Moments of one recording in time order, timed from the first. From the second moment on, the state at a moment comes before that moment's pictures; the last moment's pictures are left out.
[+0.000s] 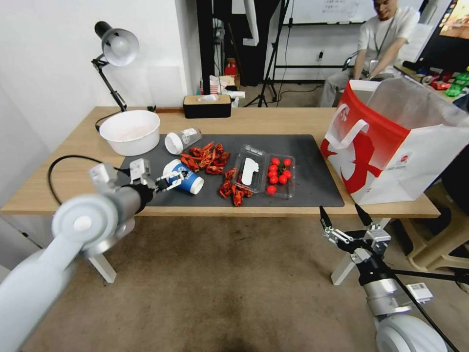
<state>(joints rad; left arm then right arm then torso) 0.84 -0.83 -0.27 -2.07 -1.78 0.55 -0.86 -1.70 1.11 0.59 2.09 0.49 0.29 0.01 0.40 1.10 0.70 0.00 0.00</state>
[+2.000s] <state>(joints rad) 0.61 -0.93 -0.05 -1.90 -1.66 0.52 -1.04 -1.69 1.09 0.59 2.05 0.49 0.29 0.03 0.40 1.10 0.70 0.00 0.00</state>
